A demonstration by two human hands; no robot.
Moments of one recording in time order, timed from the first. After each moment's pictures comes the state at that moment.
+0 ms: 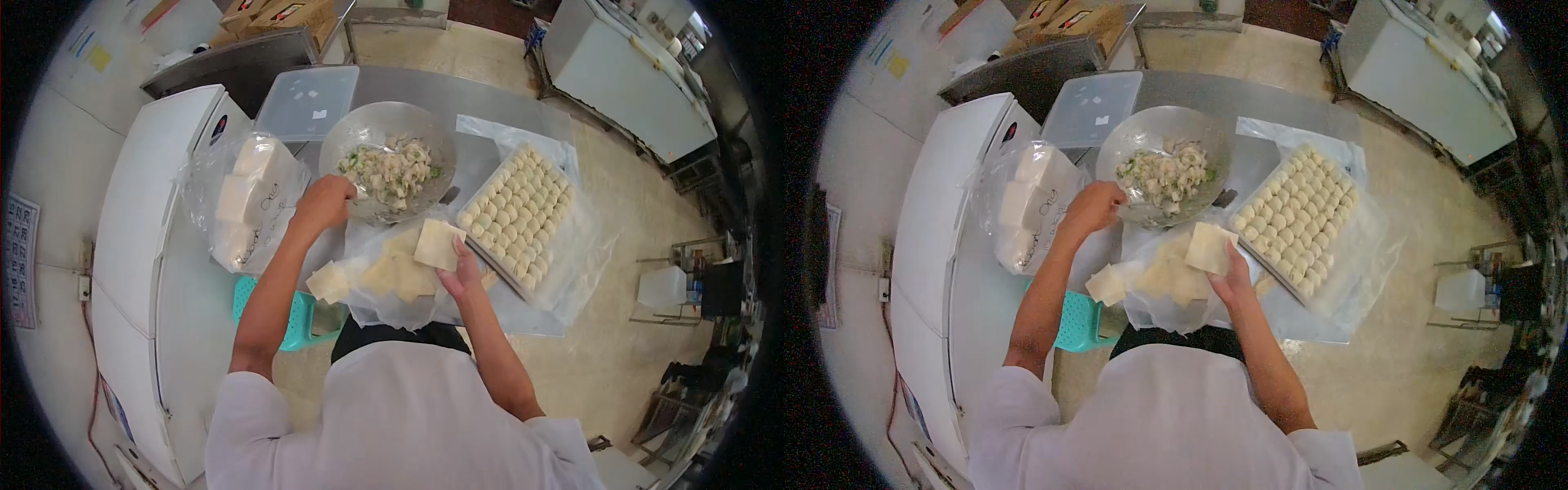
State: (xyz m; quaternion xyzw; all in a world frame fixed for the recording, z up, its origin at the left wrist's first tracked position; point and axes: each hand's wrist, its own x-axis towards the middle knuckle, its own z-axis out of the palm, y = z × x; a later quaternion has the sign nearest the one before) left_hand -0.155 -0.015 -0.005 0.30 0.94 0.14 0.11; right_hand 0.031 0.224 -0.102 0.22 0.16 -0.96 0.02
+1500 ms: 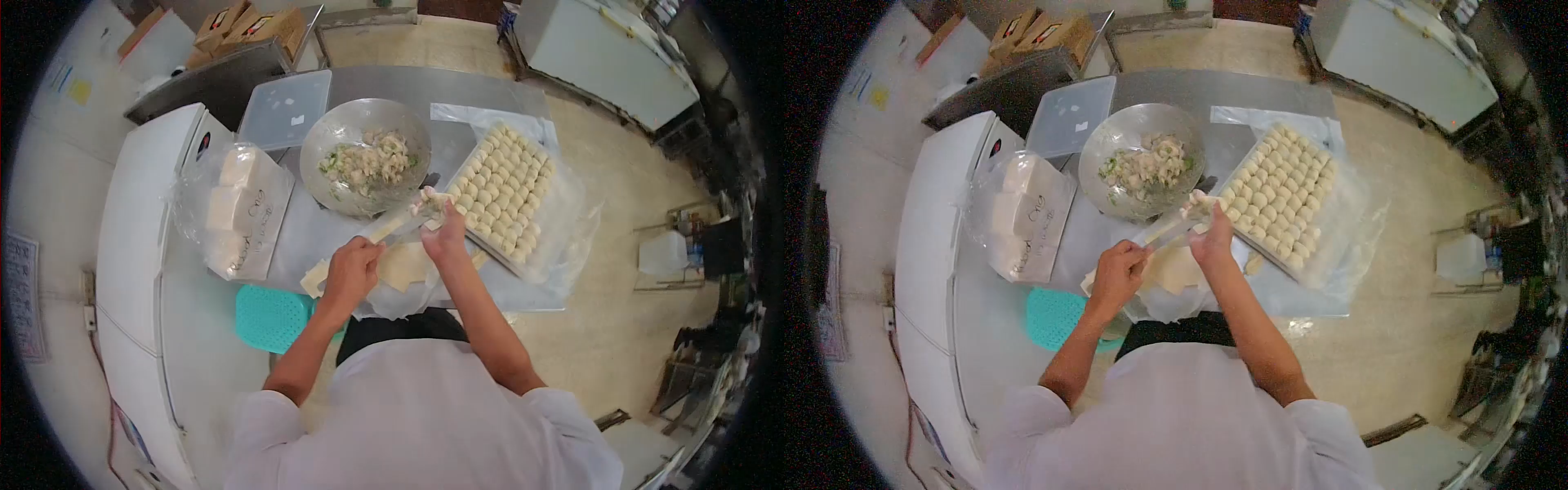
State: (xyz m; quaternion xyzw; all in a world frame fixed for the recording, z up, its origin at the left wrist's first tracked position) left_hand 0.000 0.019 0.005 0.31 0.87 0.39 0.02; right_hand -0.011 0.215 -0.044 0.29 0.13 -0.94 -0.12
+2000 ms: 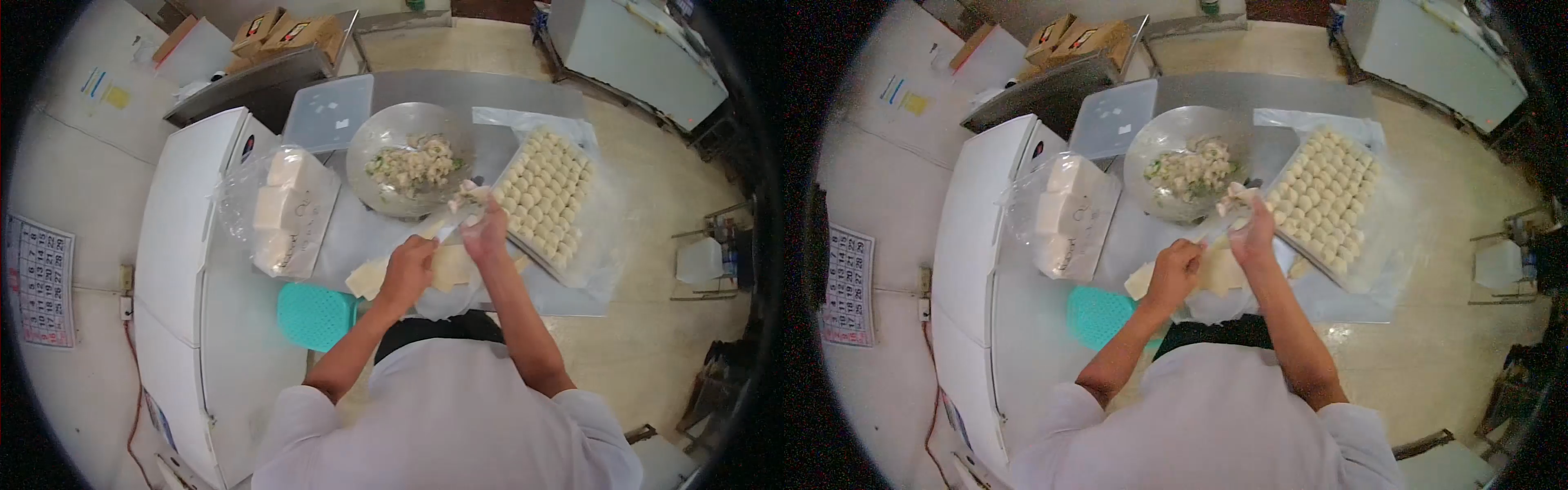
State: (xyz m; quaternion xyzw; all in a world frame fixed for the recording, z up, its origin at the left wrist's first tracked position) left_hand 0.013 0.037 0.016 0.29 0.87 0.40 0.00; right_hand -0.013 0.217 -0.052 0.27 0.15 -0.94 -0.13
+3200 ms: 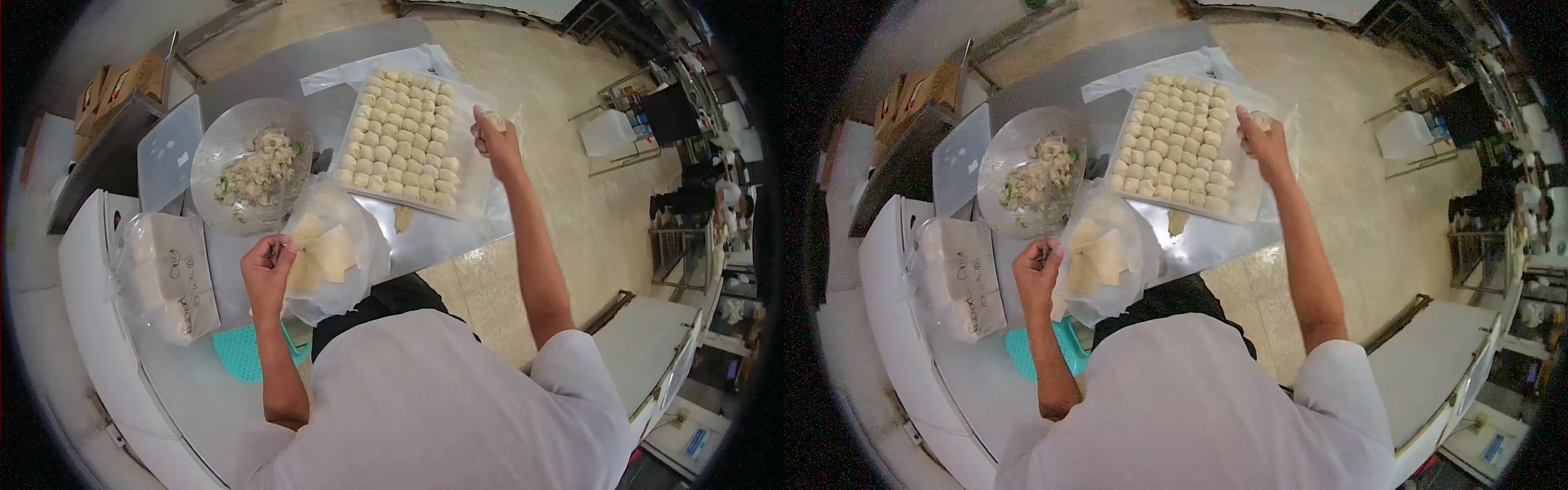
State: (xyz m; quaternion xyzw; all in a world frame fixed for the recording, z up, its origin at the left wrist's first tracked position) left_hand -0.023 0.035 -0.004 0.13 0.76 0.61 0.19; right_hand 0.102 0.453 0.004 0.38 0.60 -0.66 -0.26
